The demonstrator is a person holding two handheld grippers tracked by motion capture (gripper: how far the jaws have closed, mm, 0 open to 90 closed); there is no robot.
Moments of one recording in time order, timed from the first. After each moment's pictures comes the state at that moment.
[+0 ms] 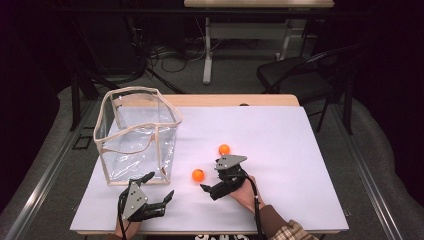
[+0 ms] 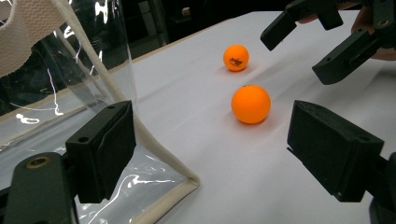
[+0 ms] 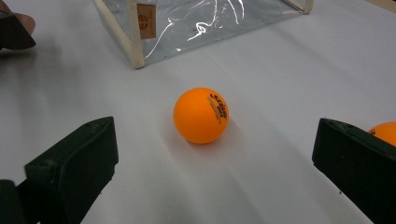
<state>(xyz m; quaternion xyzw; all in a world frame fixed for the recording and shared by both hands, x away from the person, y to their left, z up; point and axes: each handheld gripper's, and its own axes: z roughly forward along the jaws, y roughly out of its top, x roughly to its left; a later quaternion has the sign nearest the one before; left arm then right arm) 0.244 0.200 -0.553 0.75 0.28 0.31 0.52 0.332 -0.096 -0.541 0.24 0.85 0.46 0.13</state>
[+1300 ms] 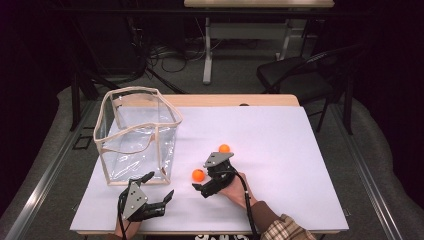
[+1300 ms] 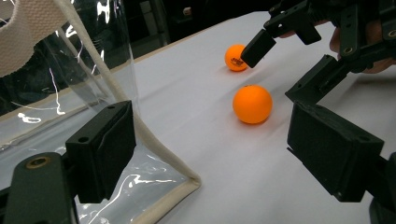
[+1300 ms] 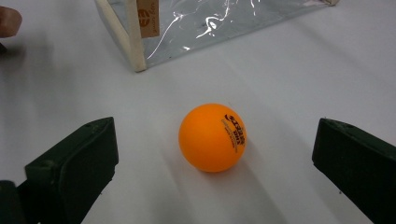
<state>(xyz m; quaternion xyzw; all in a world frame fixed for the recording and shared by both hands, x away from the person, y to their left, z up) 0.244 0.200 -0.553 0.75 0.28 0.31 0.52 0.346 -0.069 -0.548 0.23 0.86 0.44 0.11</state>
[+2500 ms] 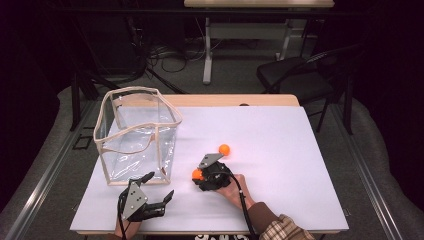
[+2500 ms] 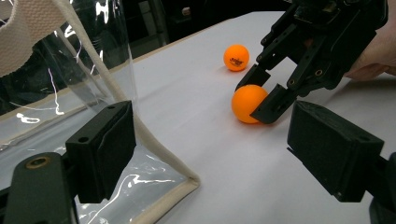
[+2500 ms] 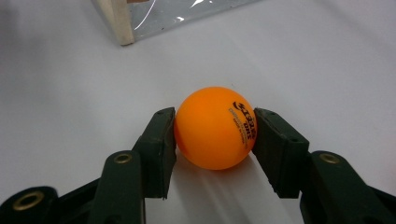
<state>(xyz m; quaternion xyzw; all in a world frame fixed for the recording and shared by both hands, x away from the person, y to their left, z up) 0.244 0.201 -0.553 0.75 0.28 0.31 0.51 0.350 -0.054 -0.558 0.24 0.89 0.38 0.12</state>
